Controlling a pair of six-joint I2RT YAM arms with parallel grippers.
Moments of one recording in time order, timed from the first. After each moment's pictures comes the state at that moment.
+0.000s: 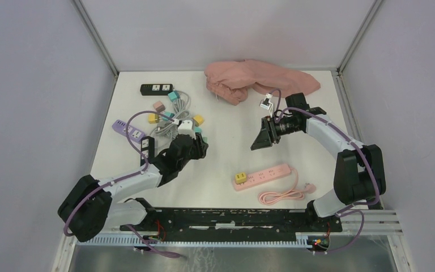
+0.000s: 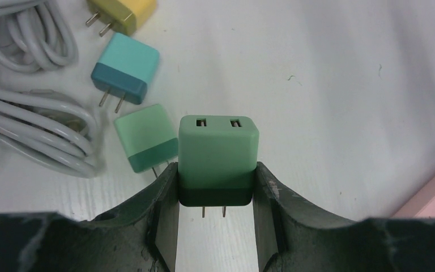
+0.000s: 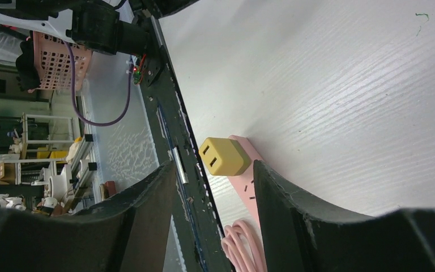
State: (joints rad) left arm -0.73 1.19 0.48 0.22 -0.31 -0.49; right arm 0.22 1.54 1.06 -0.67 -1.11 -0.18
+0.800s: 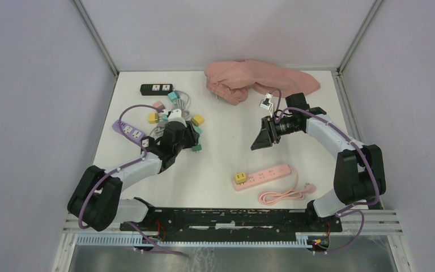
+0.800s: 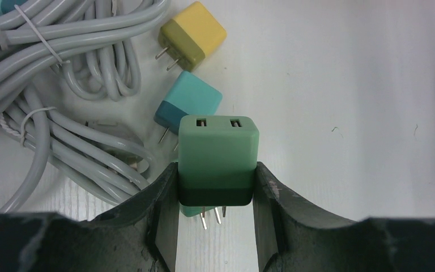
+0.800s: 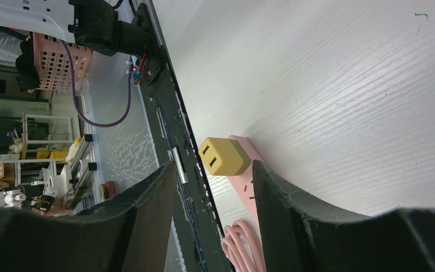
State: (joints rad) left arm -0.50 1.31 0.55 0.21 -0.20 -0.52; right arm 0.22 1.54 1.06 -0.67 -1.11 -0.18
